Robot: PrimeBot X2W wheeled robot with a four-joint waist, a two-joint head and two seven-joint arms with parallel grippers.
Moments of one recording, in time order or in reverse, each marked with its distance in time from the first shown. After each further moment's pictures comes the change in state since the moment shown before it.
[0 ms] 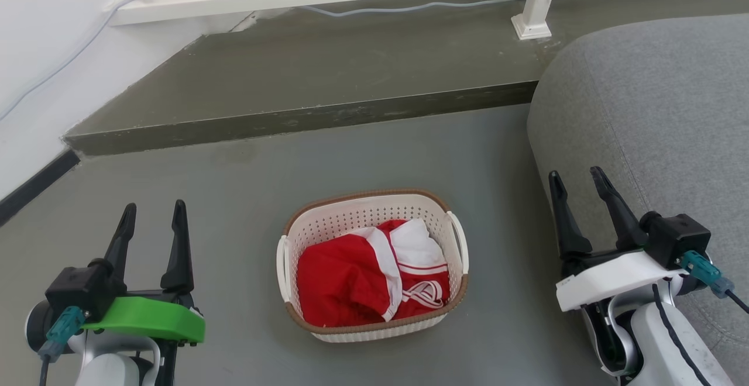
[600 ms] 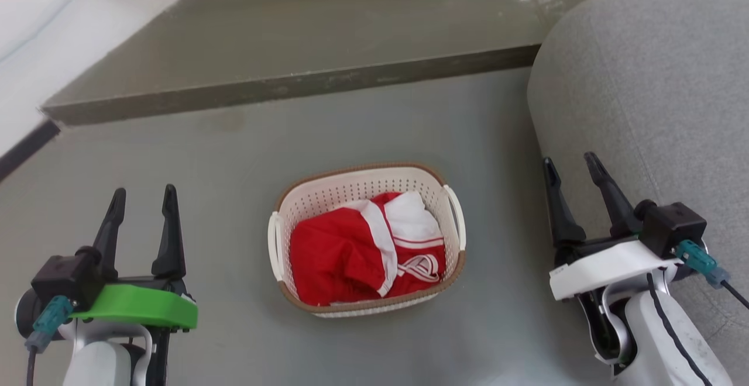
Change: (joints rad) left arm -0.030 -0.001 0.024 -0.009 0.000 -0.013 0.000; right arm -0.031 0.019 -0.001 -0.010 -0.028 0.008 0.000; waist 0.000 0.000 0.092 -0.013
